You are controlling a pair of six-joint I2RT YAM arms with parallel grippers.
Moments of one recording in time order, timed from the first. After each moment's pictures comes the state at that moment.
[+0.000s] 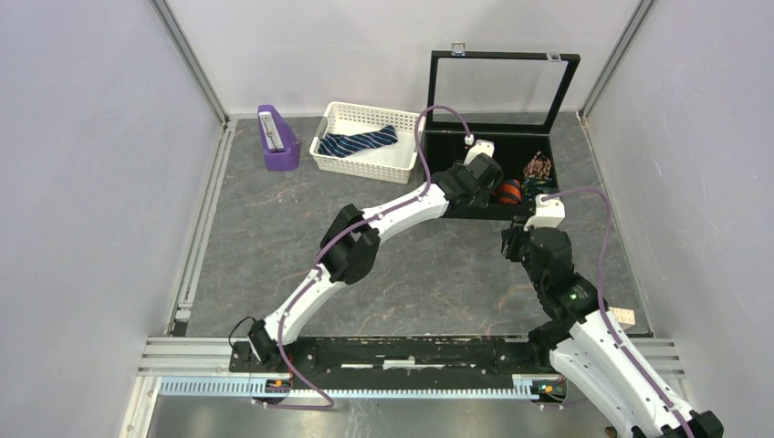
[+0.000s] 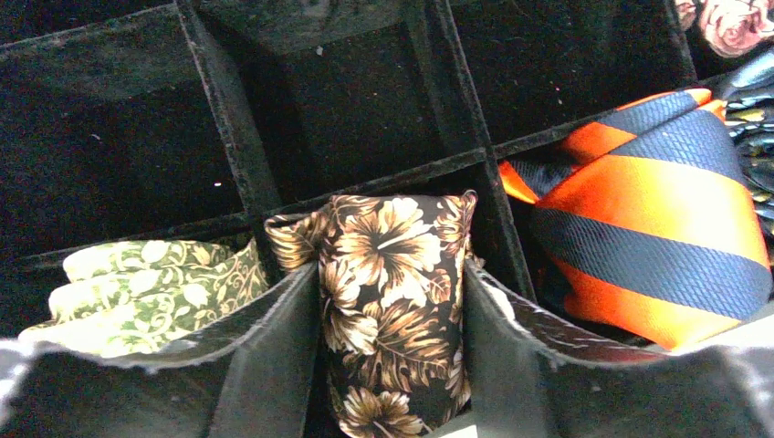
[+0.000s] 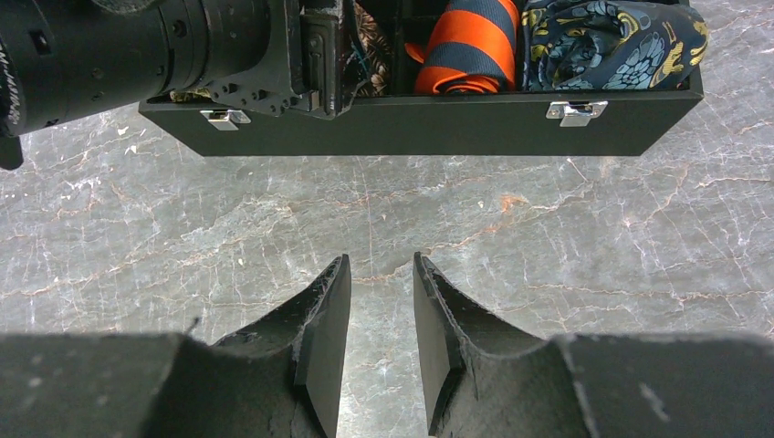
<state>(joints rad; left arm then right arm) -0.95 2.53 2.29 -0.52 -0.39 -0.46 0.42 0.58 0.45 -0.29 0.31 0.31</state>
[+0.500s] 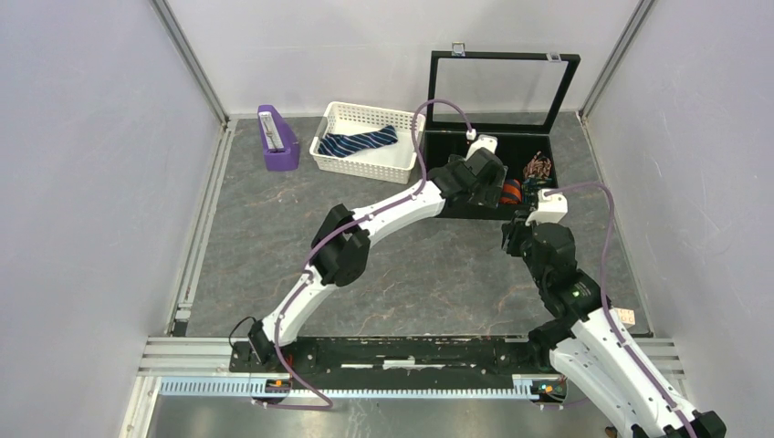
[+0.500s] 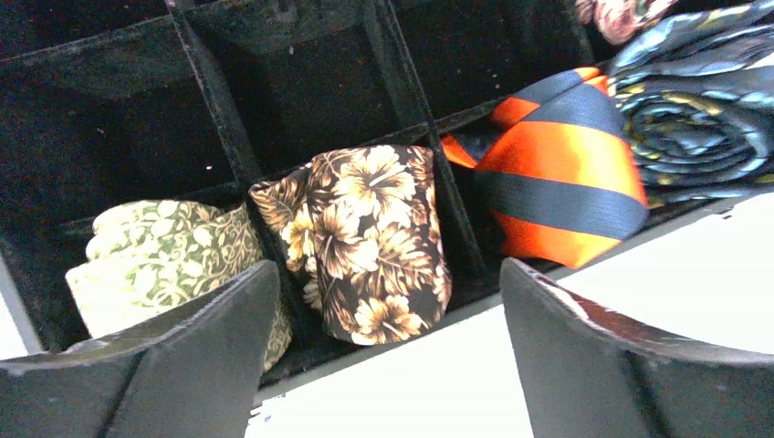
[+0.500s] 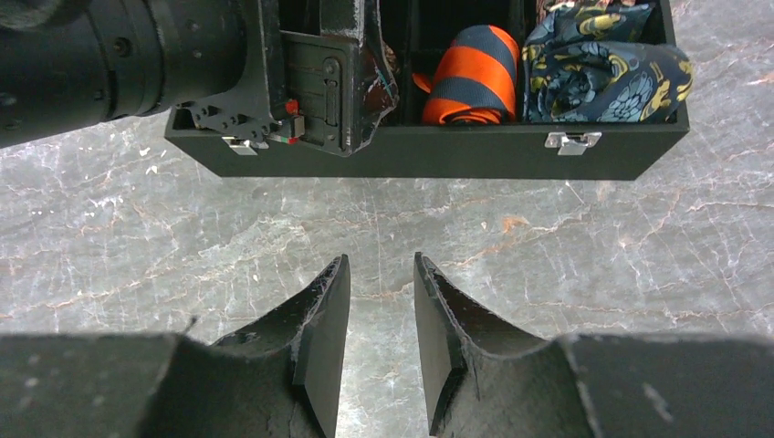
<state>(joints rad) -0.96 2.43 2.23 -0.53 -0.35 -0.46 0.42 0.59 0.49 -0.29 0.31 0.30</state>
